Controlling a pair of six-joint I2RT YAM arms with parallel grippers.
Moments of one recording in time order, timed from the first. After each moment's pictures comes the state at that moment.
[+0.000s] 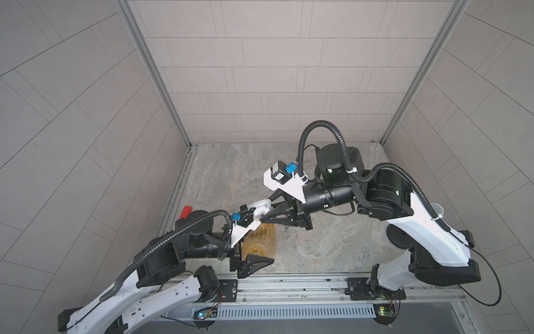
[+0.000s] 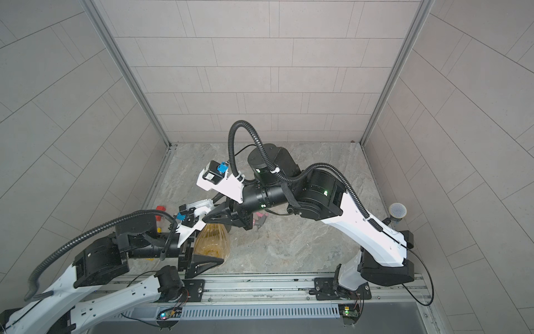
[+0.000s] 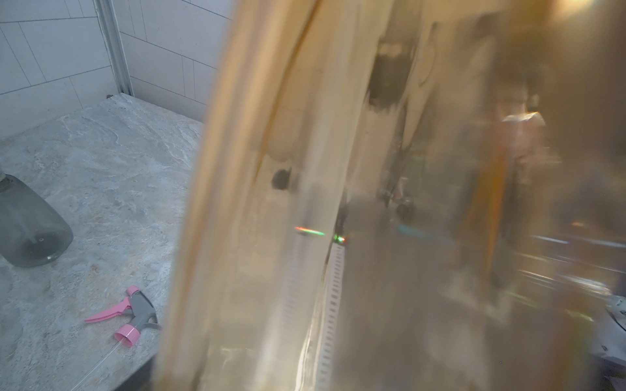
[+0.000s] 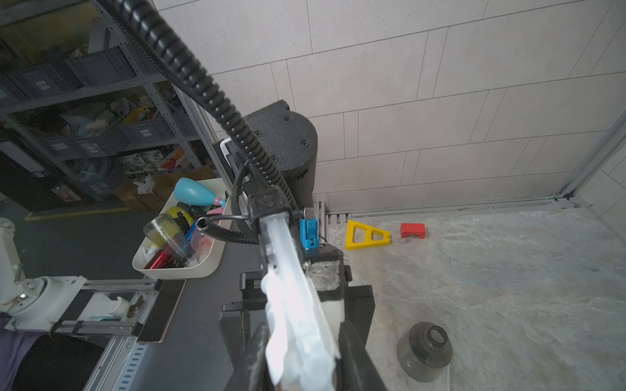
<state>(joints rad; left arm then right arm) -0.97 0.58 1.00 -0.75 0.47 -0.13 1.12 1.51 2.10 -0.97 -0.48 -0.01</state>
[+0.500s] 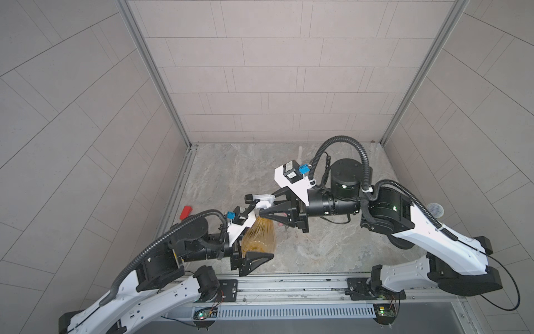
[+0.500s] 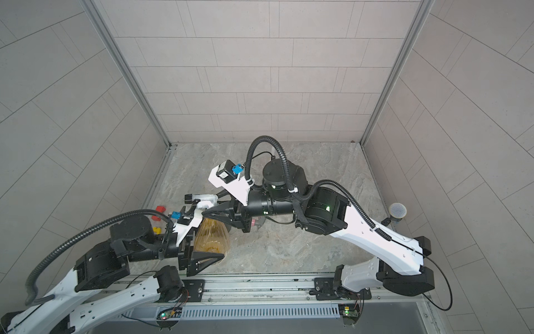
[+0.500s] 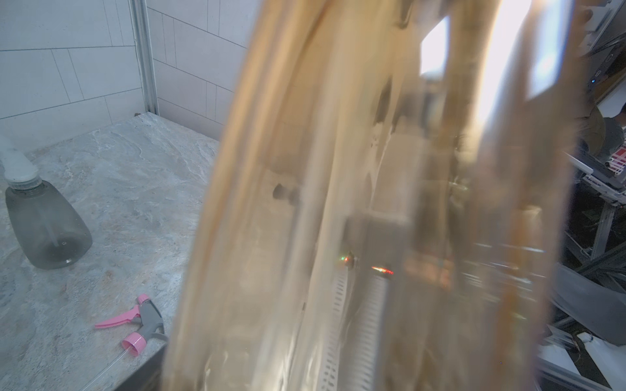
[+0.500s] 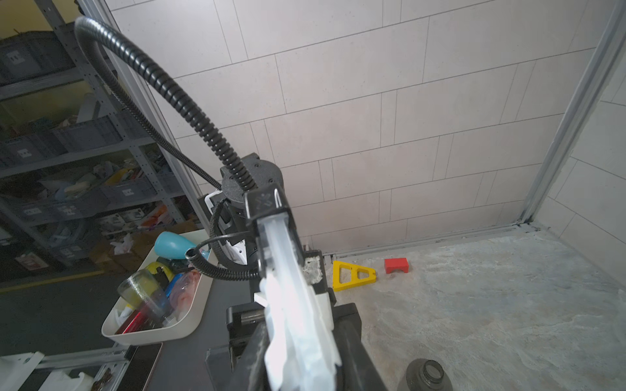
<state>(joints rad) -0.97 0.52 0.93 -0.64 0.39 -0.21 1.15 1.31 1.71 -0.54 -0.34 0.14</state>
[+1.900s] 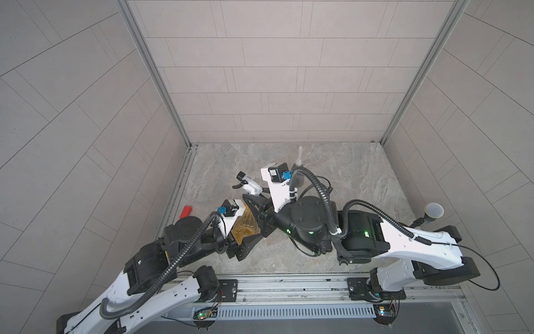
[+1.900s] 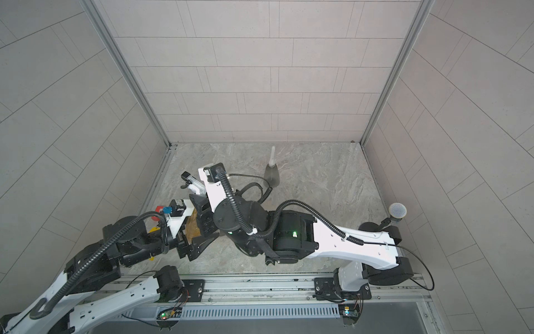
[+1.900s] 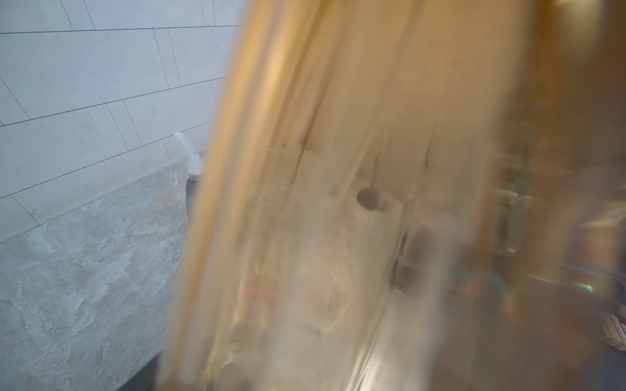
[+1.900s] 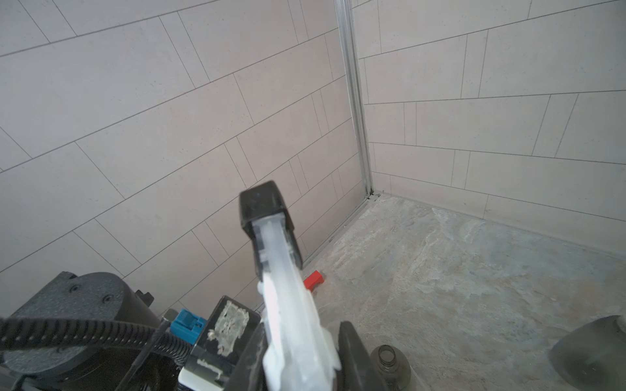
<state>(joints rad) -0.98 0.51 0.99 -0.77 0.01 -0.11 1.46 1.55 1.92 -0.59 0.62 0.44</state>
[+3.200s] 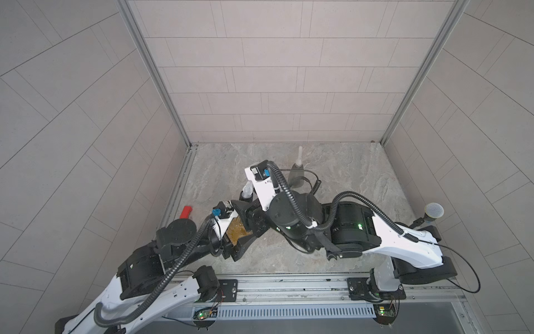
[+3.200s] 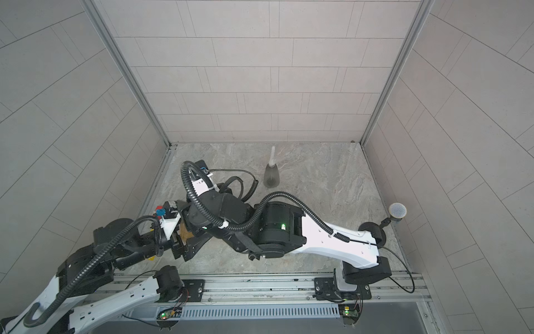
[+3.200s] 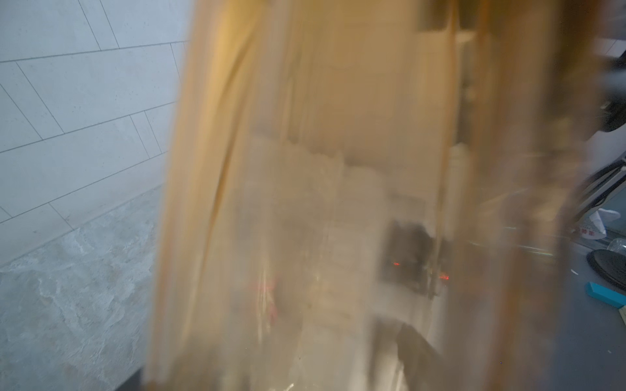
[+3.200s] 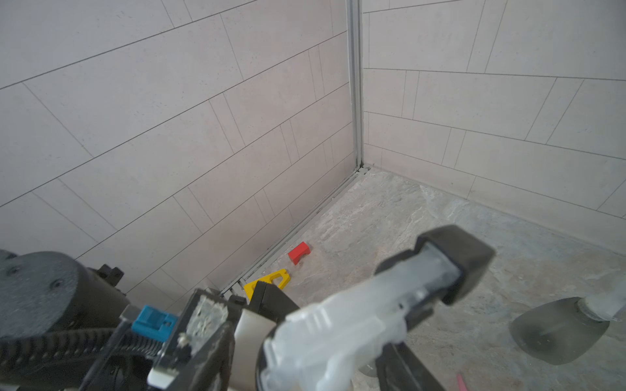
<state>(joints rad) -0.97 0.48 1.01 -0.80 -0.01 -0.07 1.48 1.67 2.20 -0.89 0.59 0.44</state>
